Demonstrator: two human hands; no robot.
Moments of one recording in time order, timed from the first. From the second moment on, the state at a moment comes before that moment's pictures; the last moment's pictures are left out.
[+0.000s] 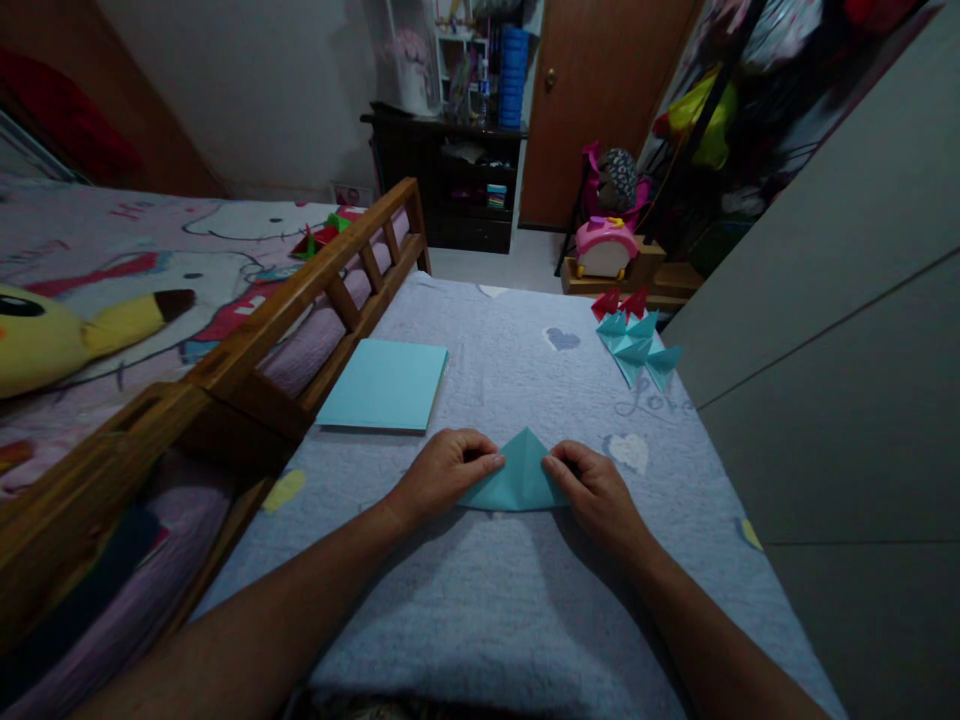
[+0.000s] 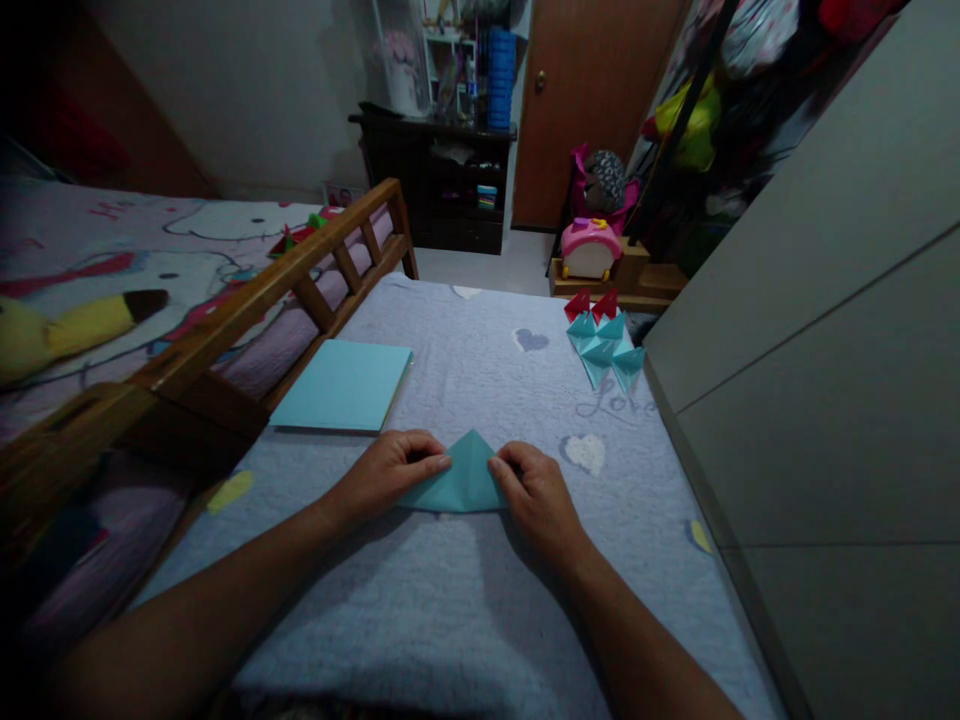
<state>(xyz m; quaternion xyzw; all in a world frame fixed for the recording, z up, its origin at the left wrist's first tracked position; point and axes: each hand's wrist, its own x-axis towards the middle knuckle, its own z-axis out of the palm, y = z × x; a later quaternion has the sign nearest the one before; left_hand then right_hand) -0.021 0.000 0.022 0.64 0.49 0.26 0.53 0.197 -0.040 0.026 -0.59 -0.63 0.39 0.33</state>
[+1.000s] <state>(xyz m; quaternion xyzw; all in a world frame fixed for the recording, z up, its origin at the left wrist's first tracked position) -0.014 -0.001 0.022 0.74 0.49 0.25 0.38 0.197 -0.035 0.013 -0.63 -0.69 0.24 0.27</state>
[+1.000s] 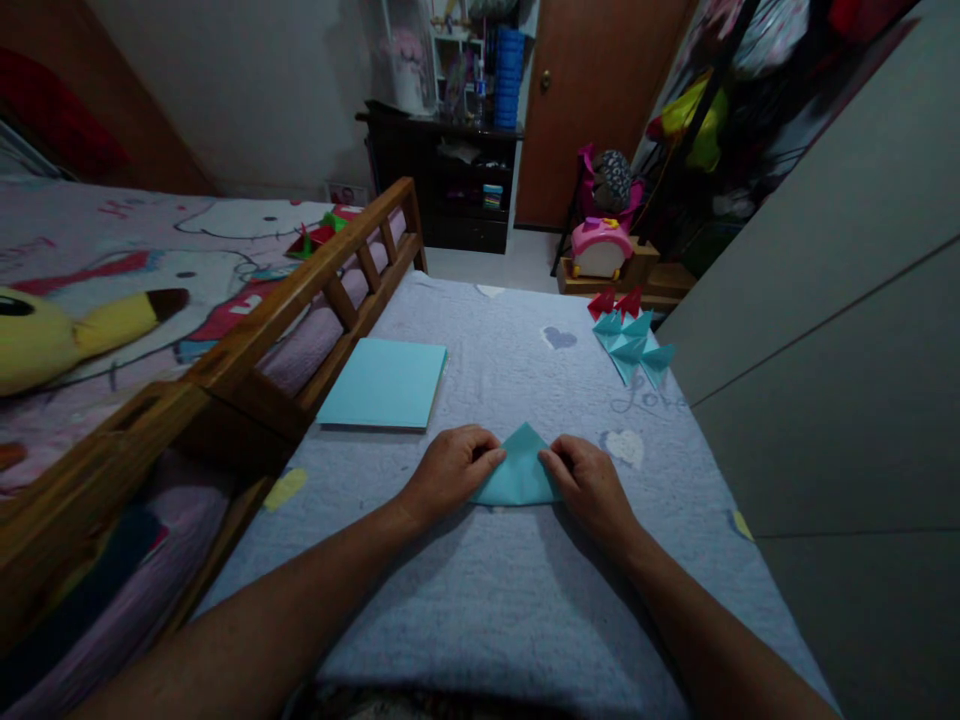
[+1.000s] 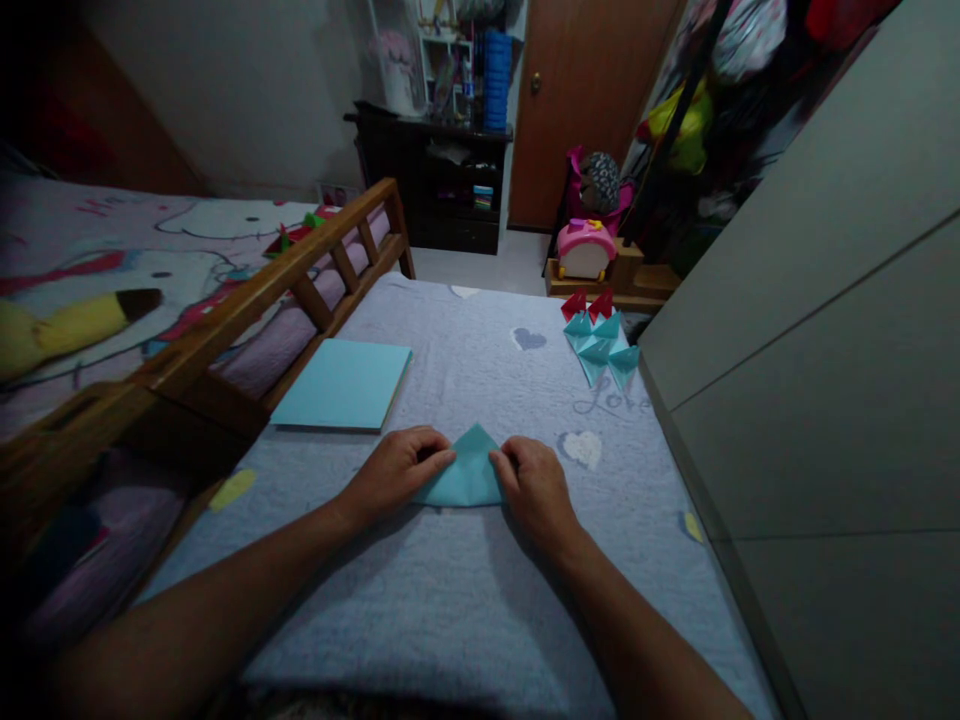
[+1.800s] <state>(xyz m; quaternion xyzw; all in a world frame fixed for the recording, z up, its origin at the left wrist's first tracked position) -0.014 -0.003 0.017 0.62 0.49 0.33 0.51 0.196 -0.022 0.029 -0.62 -0.69 0.27 0.26</state>
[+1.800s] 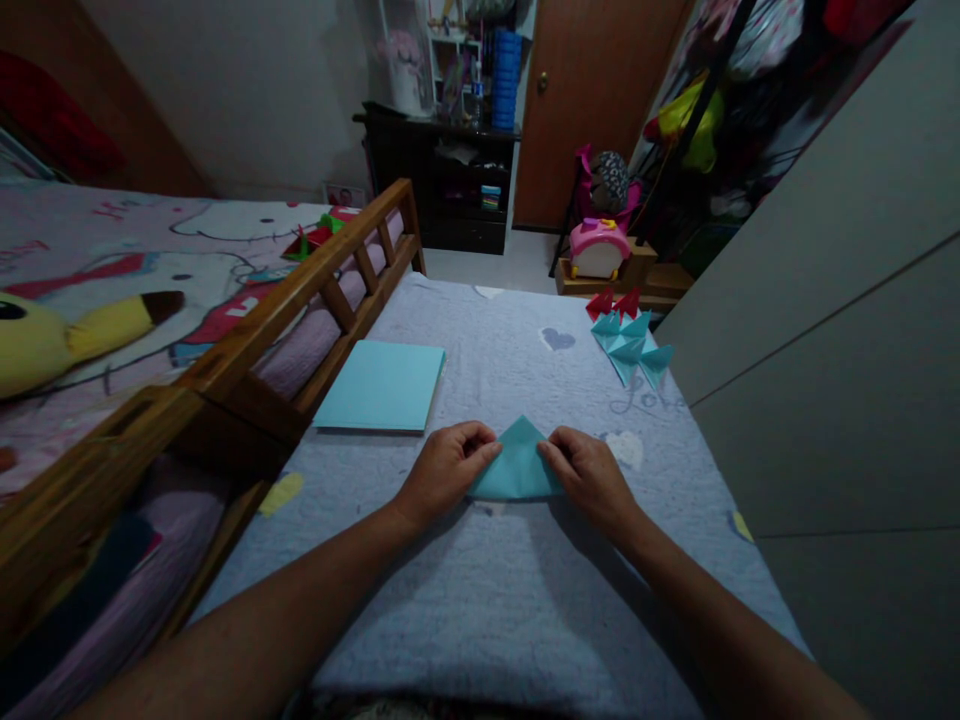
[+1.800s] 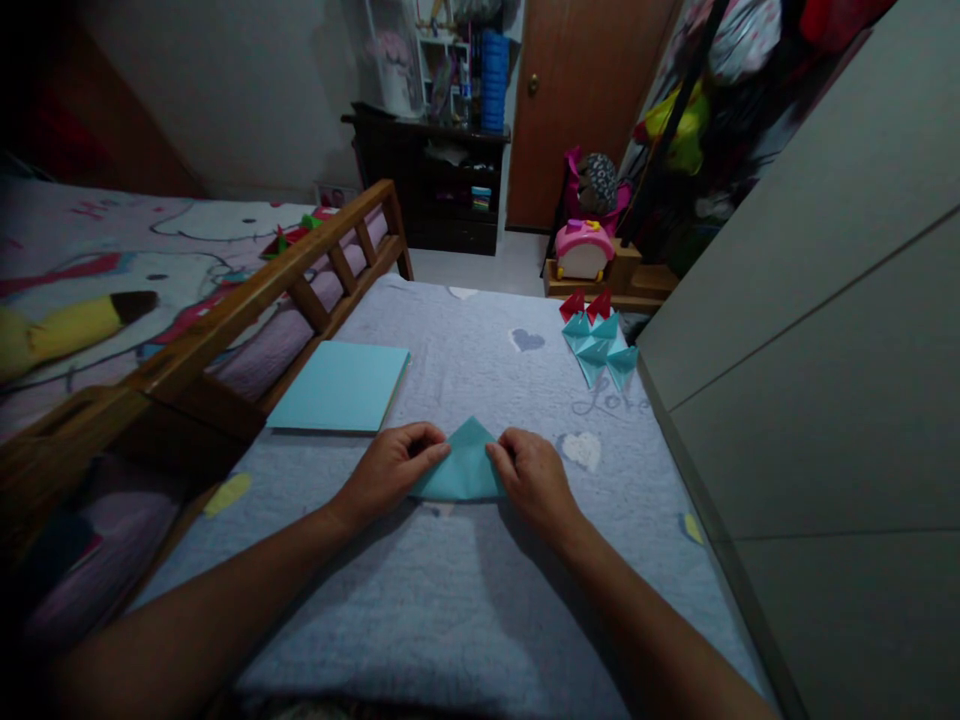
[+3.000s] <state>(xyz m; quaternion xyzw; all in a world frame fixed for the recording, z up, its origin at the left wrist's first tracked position) -0.014 0.001 0.019 0.69 0.51 0.28 0.43 0.186 0.016 0.034 -0.57 -0.63 0.44 0.28</state>
